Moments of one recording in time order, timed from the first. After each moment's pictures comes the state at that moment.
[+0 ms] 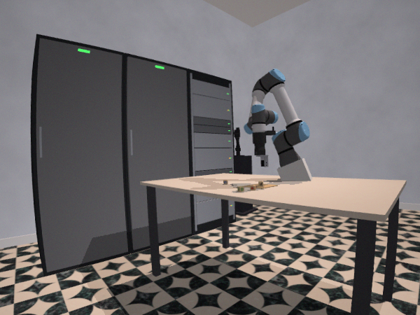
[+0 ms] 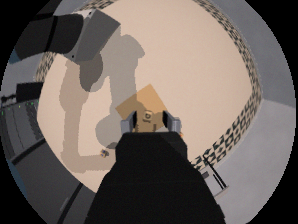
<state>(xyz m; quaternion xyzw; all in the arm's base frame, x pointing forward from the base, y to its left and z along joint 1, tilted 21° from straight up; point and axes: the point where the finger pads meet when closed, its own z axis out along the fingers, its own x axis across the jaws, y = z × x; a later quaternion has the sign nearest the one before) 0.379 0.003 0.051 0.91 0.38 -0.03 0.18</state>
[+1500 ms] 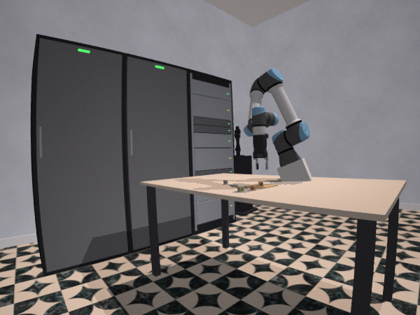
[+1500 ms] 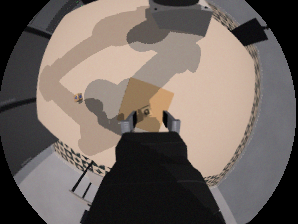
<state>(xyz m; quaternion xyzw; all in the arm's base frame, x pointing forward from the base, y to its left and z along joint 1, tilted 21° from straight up) 0.385 -0.015 0.042 0.63 0.75 -0.11 0.15</state>
